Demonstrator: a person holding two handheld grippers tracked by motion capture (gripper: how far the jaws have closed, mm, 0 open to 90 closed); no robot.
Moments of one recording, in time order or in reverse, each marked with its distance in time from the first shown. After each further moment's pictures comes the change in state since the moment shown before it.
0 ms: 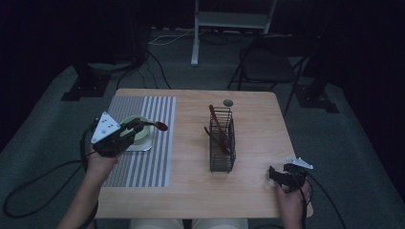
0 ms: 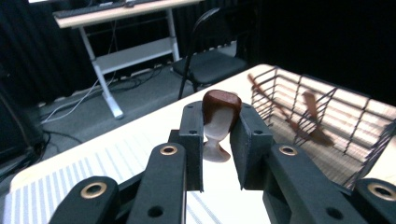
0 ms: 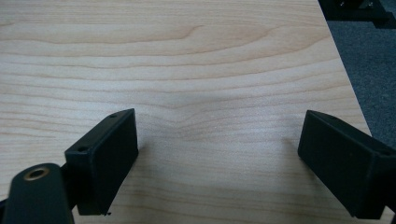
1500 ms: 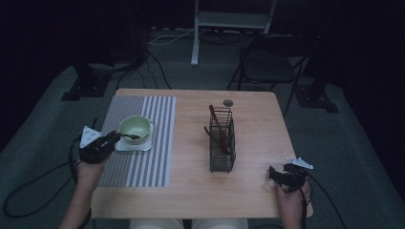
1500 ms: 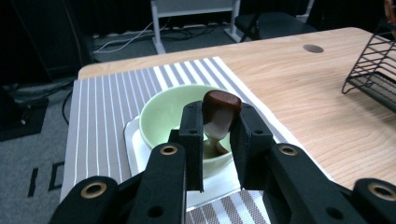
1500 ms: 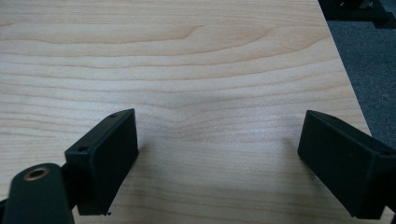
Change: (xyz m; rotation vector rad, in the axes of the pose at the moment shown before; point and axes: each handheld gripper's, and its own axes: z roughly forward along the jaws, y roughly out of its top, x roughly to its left) left arm 0.056 -0.104 0.010 0.135 0.188 -0.210; right arm 0.000 0.000 0.000 0.000 0.000 -0.001
